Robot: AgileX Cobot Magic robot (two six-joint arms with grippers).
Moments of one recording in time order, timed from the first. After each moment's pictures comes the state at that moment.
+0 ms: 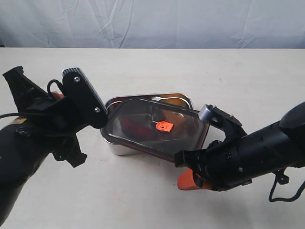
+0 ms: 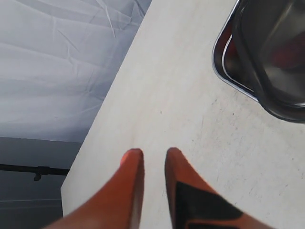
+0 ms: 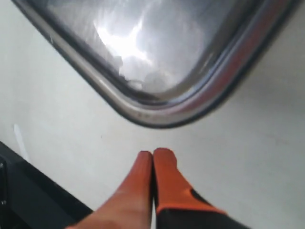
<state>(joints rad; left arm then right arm) -1.14 1.35 -0.58 -1.74 -0.98 2.10 0.62 1.51 -0.51 1.26 0.61 -0.71</state>
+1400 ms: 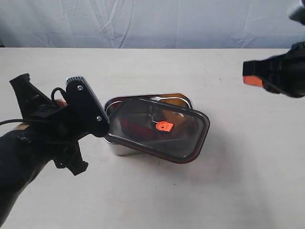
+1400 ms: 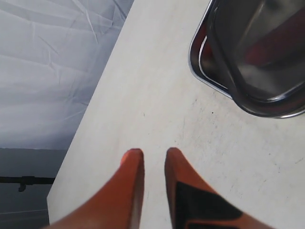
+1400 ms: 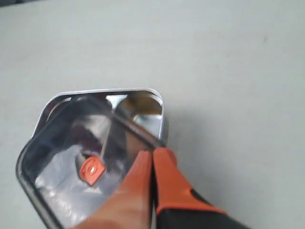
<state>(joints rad) -1.14 1.35 -0.56 -1.74 -0.92 2.10 0.30 1.12 -0.71 0.75 0.49 -0.51</state>
